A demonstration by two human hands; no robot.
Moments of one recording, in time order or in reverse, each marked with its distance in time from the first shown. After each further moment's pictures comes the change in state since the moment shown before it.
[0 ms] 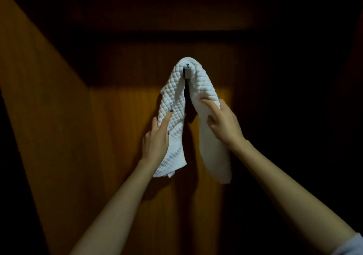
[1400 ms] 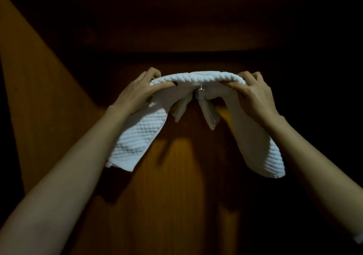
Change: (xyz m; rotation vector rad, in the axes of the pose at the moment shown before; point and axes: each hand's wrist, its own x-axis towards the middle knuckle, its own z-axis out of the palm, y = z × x) left_hand 0.168 -0.027 -0.133 0.239 0.078 0.553; right_hand 0.106 0.042 -0.053 -0.364 0.302 -0.309
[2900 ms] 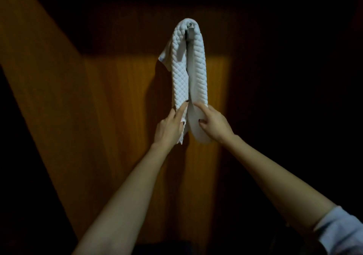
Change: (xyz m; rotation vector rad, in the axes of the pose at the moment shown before) left_hand -0.171 0.179 0.111 -0.205 -0.300 -0.370; right_hand -0.172 -0.137 0.008 0.457 -0.622 0.399
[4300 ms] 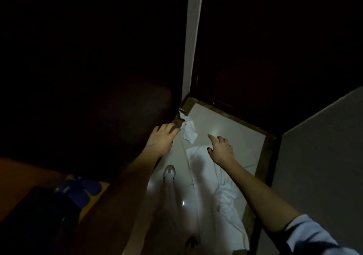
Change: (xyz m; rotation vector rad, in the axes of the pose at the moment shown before) left_hand -0.415 0.571 0.285 -0.241 -0.944 1.088; right_hand -0.804 0.248 -0.152 -0.280 -0.540 1.598
